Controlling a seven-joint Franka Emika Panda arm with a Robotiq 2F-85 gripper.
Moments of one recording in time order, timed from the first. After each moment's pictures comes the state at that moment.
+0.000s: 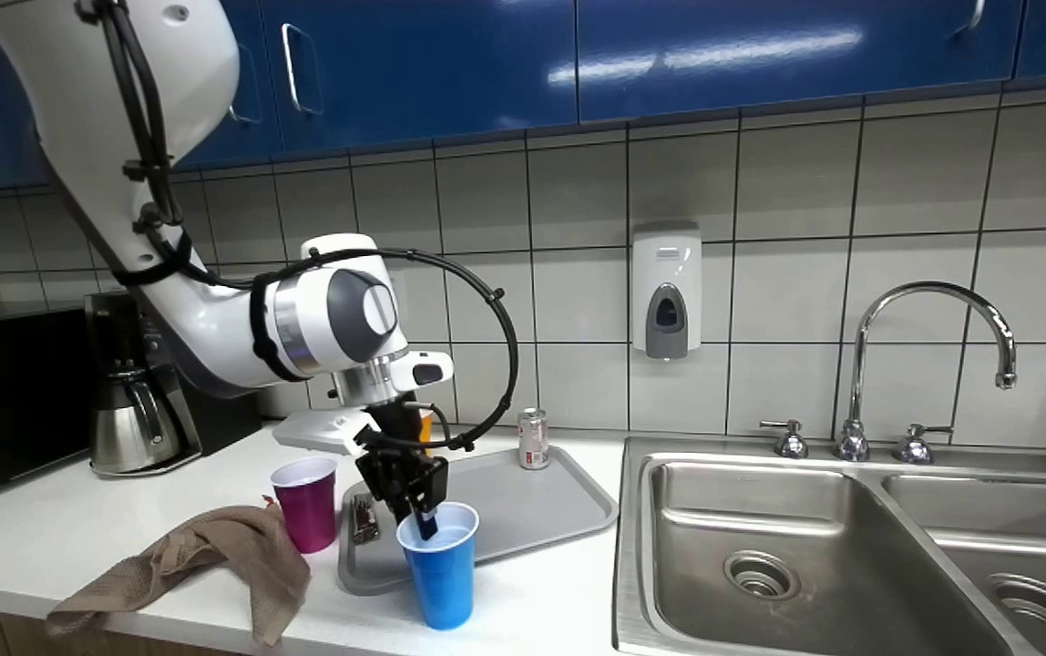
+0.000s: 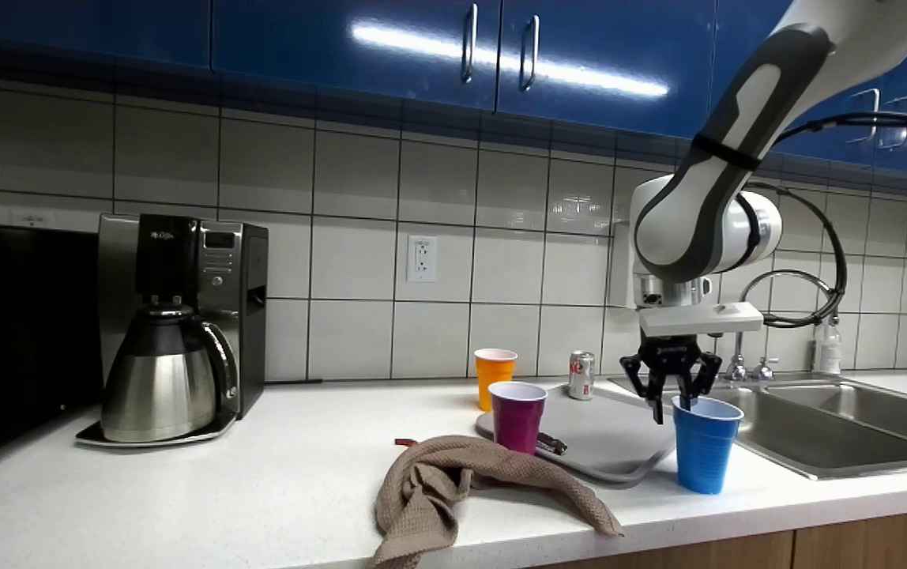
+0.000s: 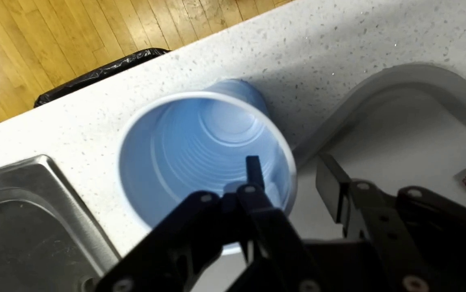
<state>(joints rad) -0.09 -0.05 0.05 -2.61 -0.29 2.57 0.51</state>
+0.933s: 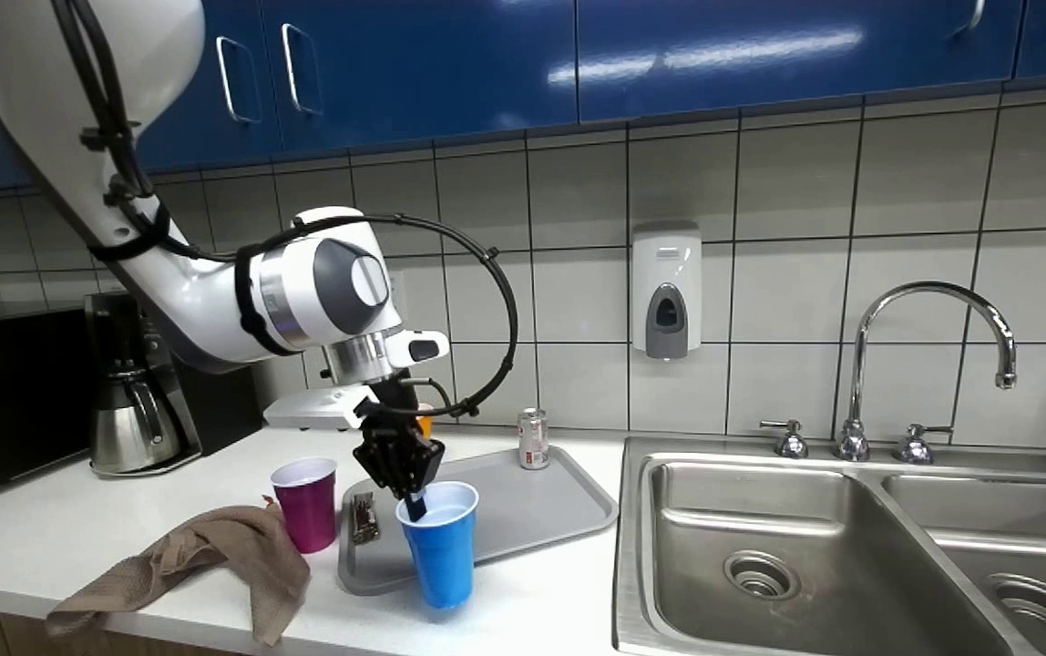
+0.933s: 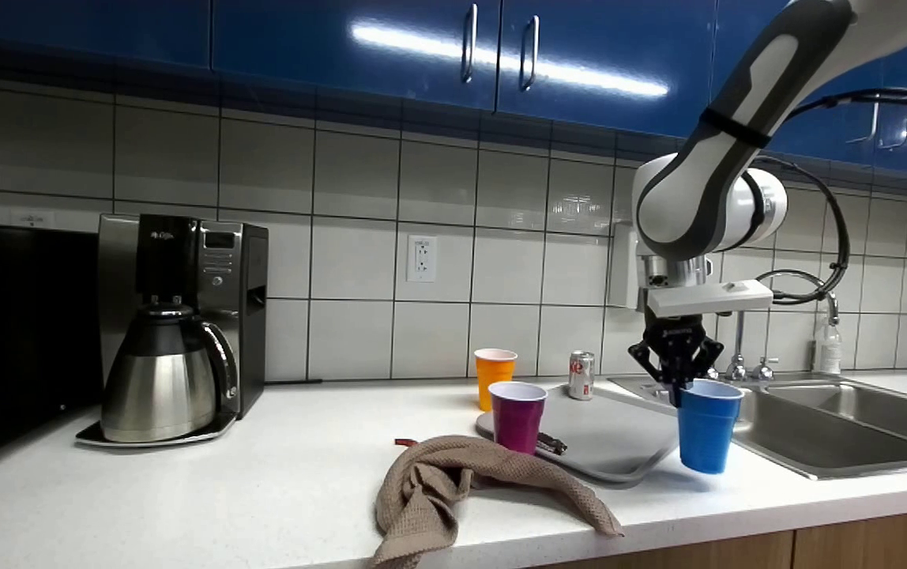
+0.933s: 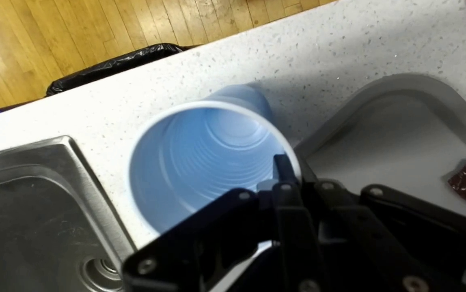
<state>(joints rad) -0.08 -0.14 0.04 -2.61 -0.29 2.49 0.44</state>
